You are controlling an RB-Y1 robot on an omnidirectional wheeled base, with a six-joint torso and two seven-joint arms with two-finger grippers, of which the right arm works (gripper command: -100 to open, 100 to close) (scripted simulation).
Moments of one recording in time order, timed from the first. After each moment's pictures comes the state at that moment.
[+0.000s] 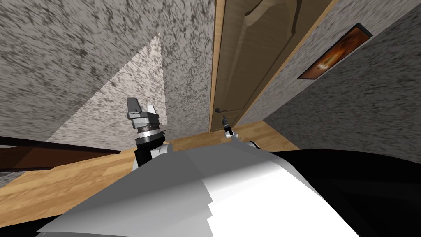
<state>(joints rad) -0.27 -0.24 0.01 -0.62 -0.03 -0.74 -0.19</state>
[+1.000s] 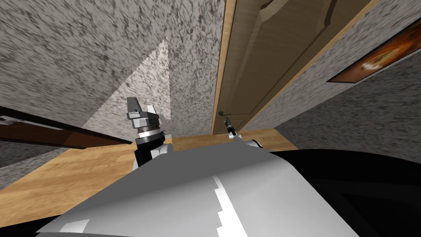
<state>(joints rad) -0.29 -0.30 -0.03 -0.50 -0.03 -0.77 -0.23</state>
